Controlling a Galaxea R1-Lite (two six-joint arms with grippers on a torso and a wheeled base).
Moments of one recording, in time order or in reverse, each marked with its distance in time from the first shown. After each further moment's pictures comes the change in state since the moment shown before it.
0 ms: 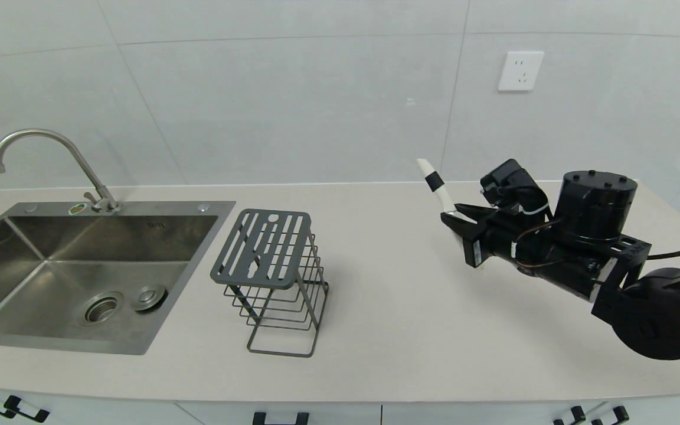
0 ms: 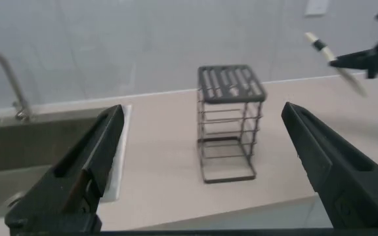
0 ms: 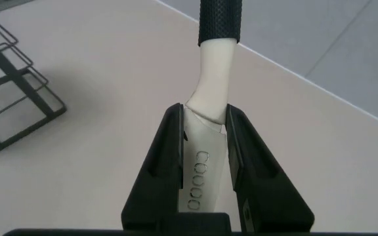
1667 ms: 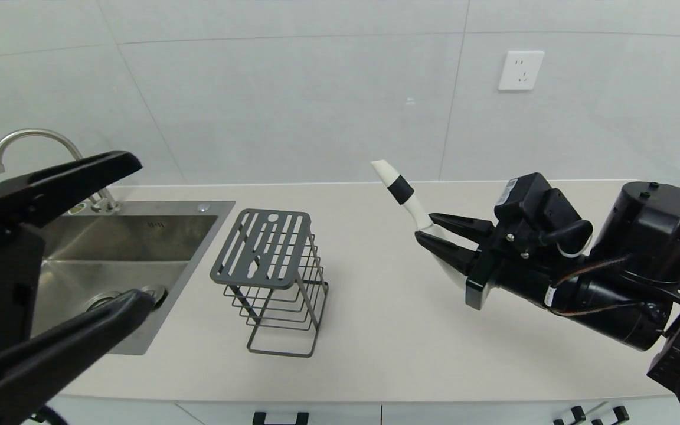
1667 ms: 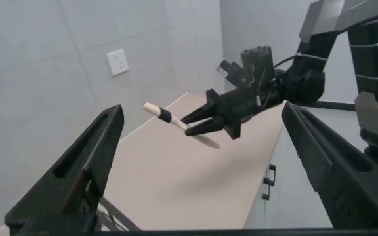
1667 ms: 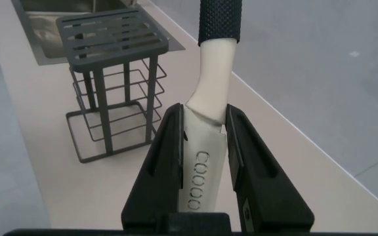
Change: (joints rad) left arm -0.357 1.082 -0.243 -0.905 -0.477 0.045; right arm 0.172 -0.157 0.174 -0.134 0.145 -0.110
